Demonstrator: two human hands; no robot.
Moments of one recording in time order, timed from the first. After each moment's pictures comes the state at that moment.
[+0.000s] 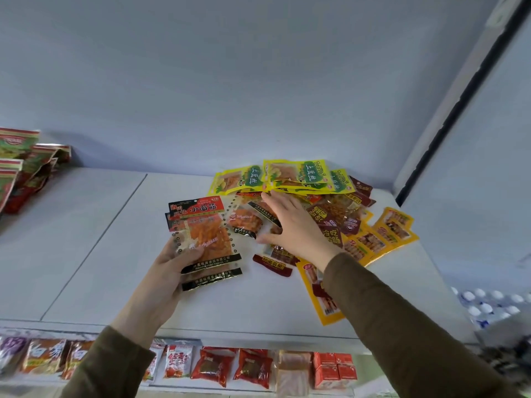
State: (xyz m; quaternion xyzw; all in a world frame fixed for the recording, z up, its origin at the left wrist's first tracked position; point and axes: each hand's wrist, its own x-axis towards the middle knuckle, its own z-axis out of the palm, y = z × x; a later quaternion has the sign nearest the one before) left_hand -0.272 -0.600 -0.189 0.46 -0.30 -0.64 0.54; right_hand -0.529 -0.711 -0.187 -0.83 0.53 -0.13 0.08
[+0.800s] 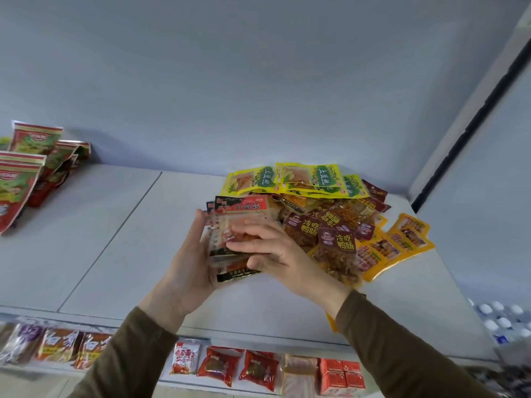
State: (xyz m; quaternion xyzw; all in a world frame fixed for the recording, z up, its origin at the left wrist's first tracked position) left_hand -0.290 -0.614 -0.171 0.39 -0.29 -0.73 0.47; right_hand -0.491 -0.644 -0.173 -0.84 0.29 -0.32 0.31
